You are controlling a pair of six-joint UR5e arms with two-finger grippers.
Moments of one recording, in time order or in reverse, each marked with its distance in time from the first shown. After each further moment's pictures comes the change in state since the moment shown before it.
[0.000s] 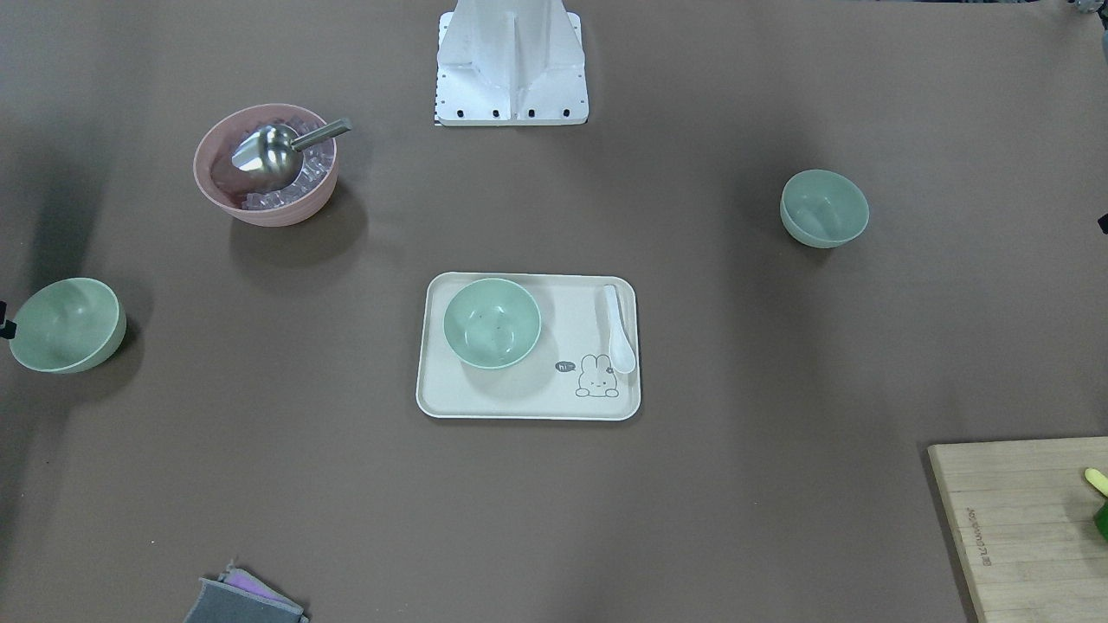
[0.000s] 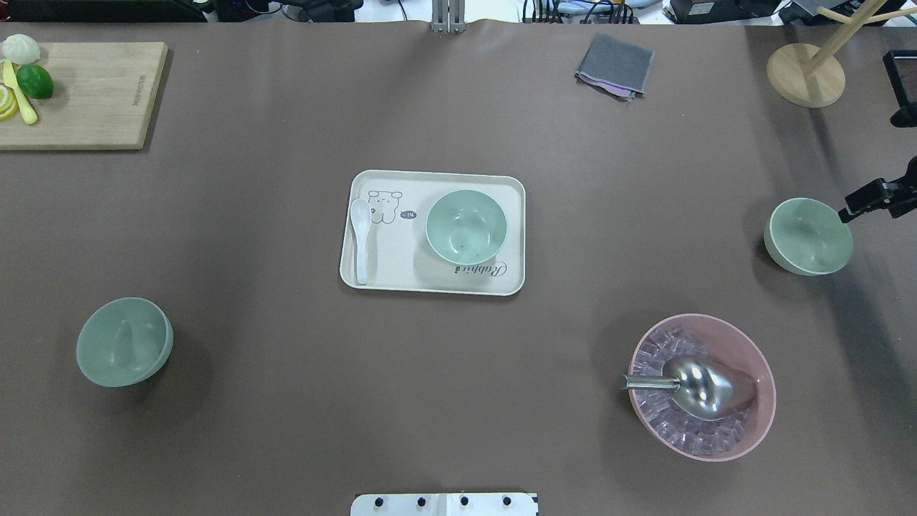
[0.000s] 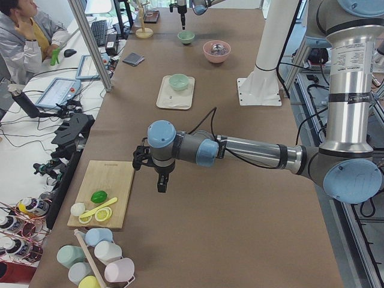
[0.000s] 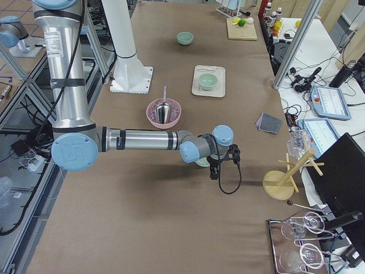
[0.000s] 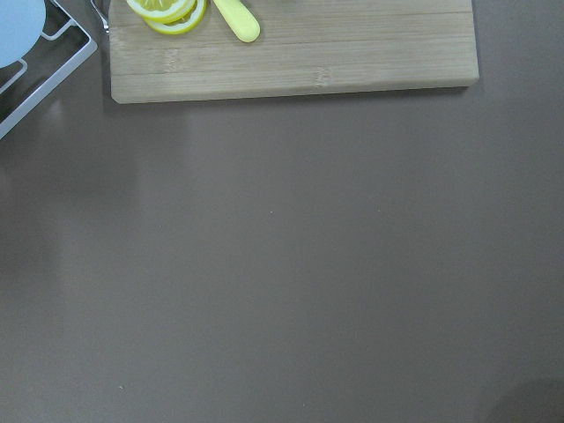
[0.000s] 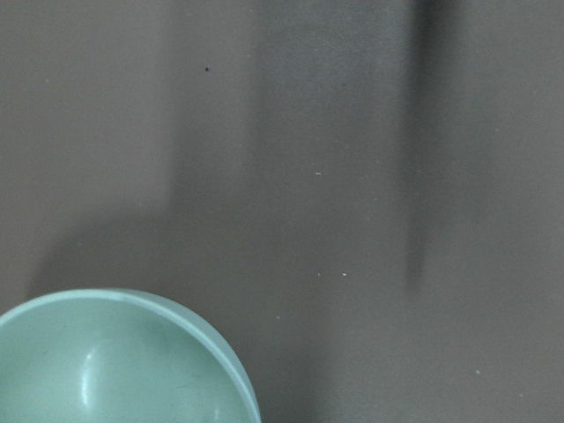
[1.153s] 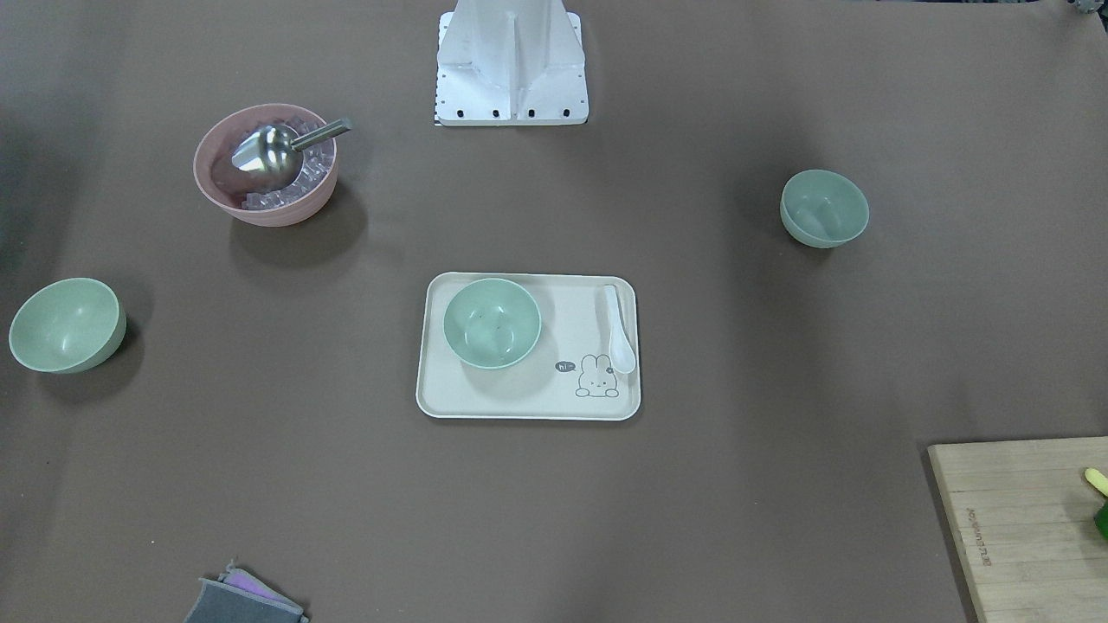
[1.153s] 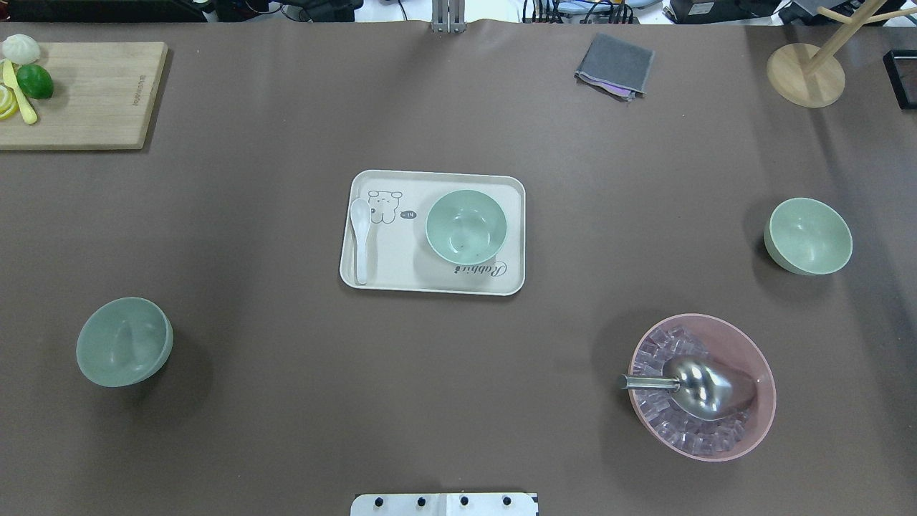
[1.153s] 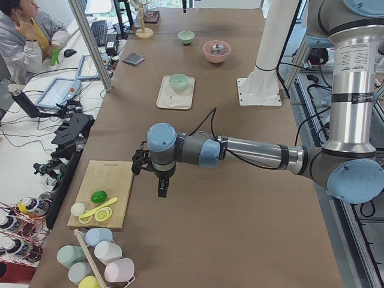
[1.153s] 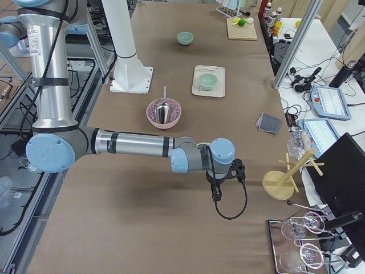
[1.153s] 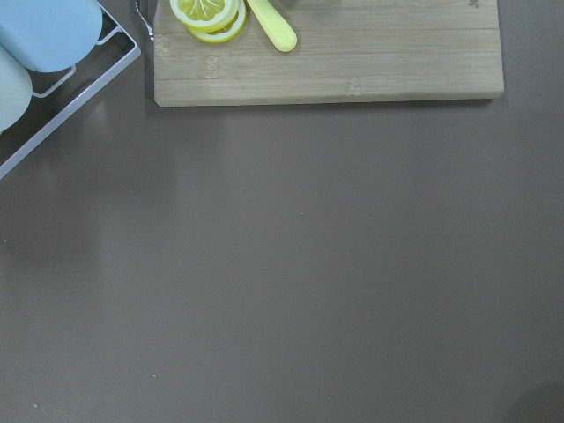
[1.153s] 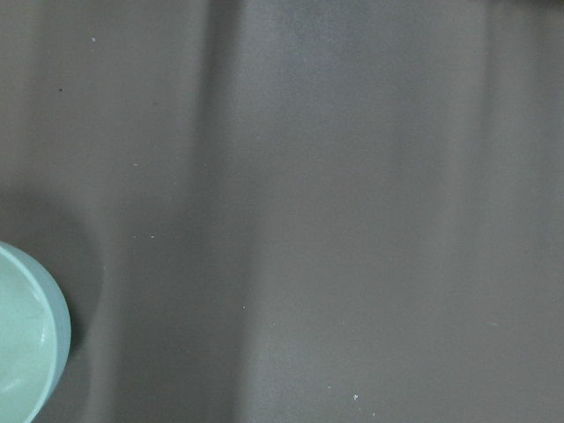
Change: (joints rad) left arm -0.041 0.005 -0.003 0.053 0.002 0.048; right arm 0.243 -0.048 0.032 -0.168 -0.002 -0.320
